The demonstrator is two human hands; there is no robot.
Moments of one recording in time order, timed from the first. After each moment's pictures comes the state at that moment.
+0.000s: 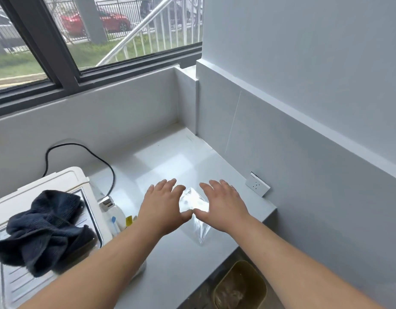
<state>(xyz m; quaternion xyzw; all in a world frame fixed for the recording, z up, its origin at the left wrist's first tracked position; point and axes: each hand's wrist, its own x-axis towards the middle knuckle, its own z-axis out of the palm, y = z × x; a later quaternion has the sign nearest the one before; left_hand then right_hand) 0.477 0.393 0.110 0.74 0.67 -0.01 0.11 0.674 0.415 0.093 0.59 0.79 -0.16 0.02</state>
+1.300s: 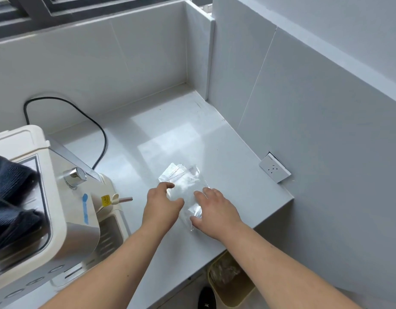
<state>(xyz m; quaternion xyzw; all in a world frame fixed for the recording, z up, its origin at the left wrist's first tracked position) 0.503 0.388 -0.016 0.39 0.80 0.23 0.40 0.676 0.415 -0.041 0.52 0.82 -0.23 0.05</state>
